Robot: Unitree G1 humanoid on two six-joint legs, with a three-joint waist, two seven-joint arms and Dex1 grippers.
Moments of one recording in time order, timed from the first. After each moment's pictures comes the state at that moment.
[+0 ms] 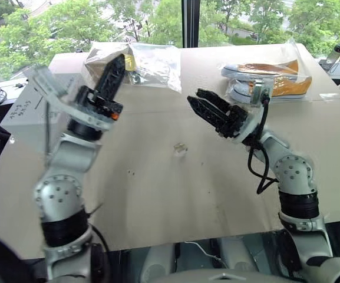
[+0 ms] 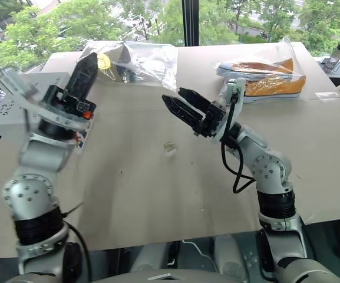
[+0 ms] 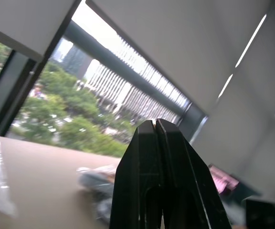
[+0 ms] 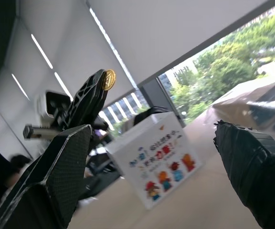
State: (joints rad) left arm -0.38 0.60 0.39 -0.45 -1.21 0.55 -0.15; right arm -0.59 -0.22 0.02 -0.21 0.86 0.56 0.61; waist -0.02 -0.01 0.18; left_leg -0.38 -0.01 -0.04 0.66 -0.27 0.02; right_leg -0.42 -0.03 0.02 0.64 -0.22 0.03
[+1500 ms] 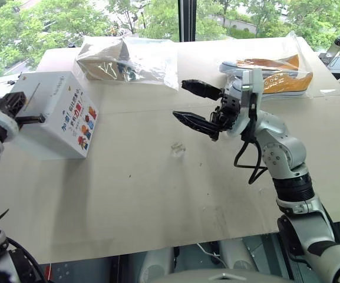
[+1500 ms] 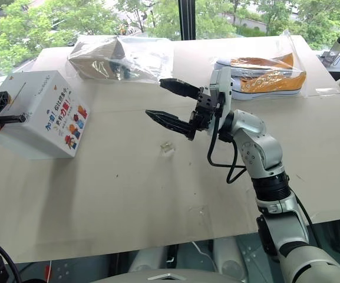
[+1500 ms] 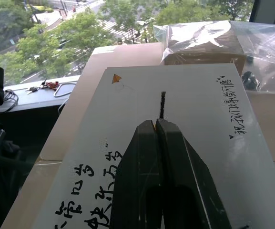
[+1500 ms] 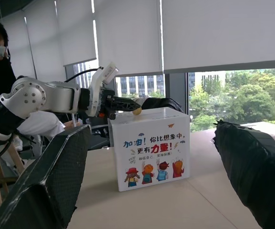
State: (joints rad) left arm -0.30 0.91 0.63 -0.18 -0.61 0.85 -0.15; right arm -0.68 -0.22 0.10 -0.08 0.64 0.34 0.93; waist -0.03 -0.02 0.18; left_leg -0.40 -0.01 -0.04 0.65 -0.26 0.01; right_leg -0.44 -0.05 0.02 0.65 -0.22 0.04
